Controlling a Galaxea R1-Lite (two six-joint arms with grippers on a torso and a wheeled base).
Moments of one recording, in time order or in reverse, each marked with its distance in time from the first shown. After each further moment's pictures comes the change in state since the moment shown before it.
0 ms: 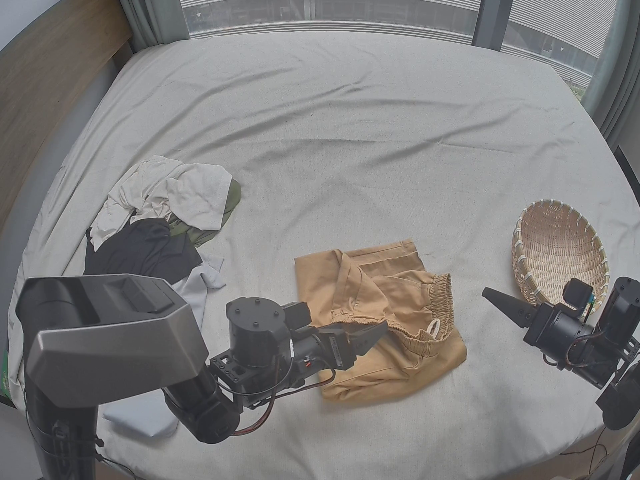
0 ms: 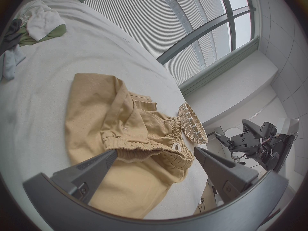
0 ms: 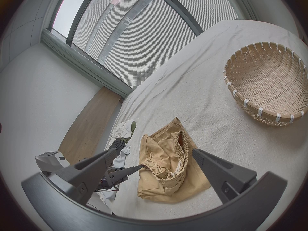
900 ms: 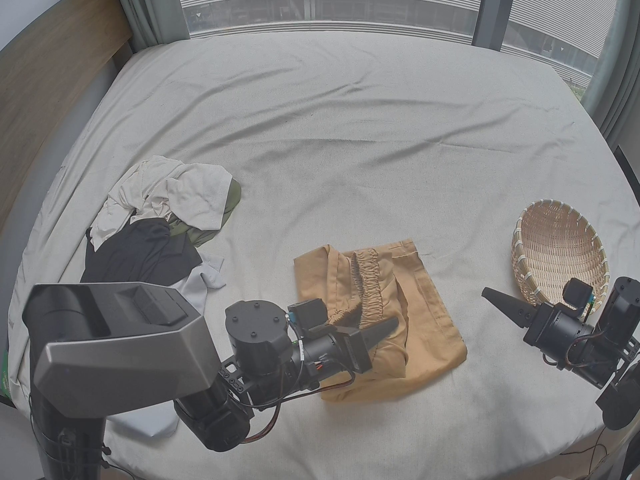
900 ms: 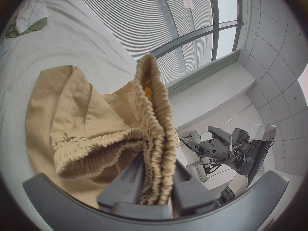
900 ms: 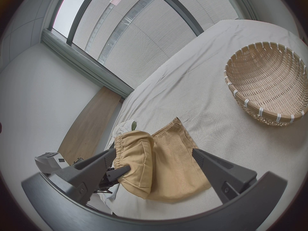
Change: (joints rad) left arm -0.051 0.038 -0.043 -0.184 -0.140 -0.094; right arm 0.001 -0.001 -0.002 0.000 0.001 0.000
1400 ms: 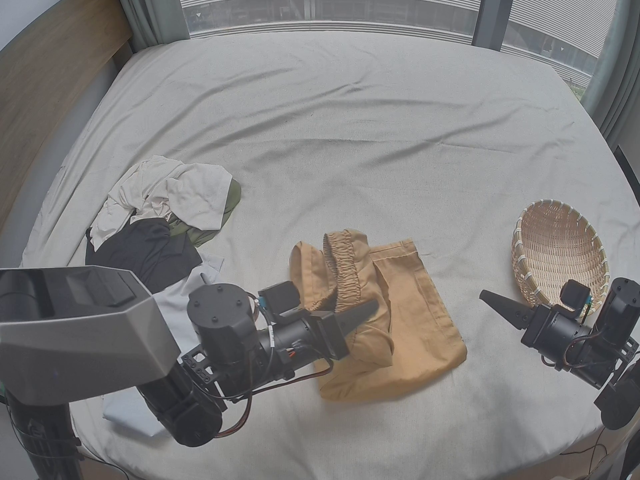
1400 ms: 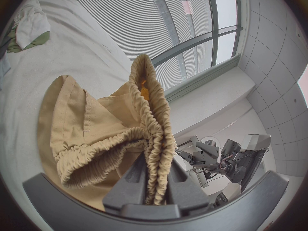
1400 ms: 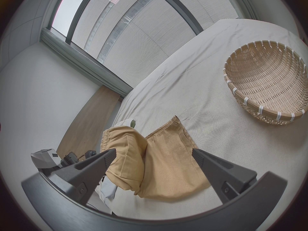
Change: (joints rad) left arm 0.035 -0.103 0.070 -0.001 0.003 -0.012; right arm 0.001 0.012 0.001 -0.001 0.000 -0.004
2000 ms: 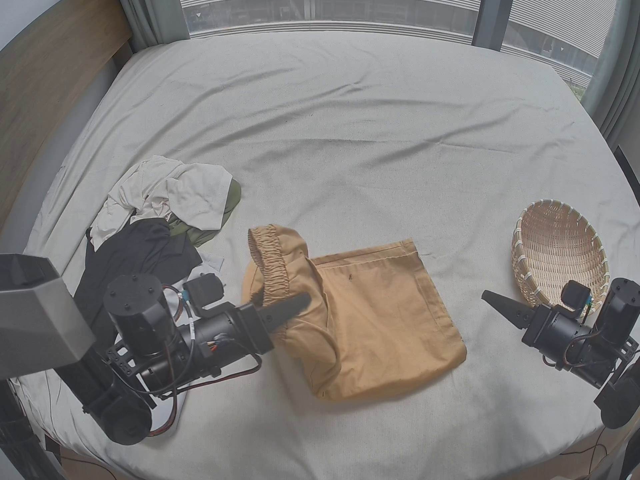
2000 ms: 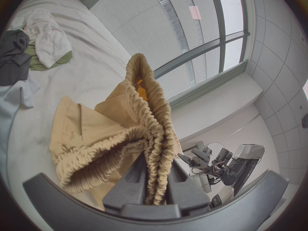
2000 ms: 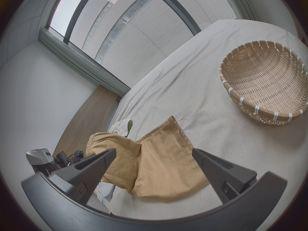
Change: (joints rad) left arm 0.148 -0.210 0.246 -0.003 -0.054 -0.025; right arm -0.014 0.014 0.003 0.000 0.000 -0.007
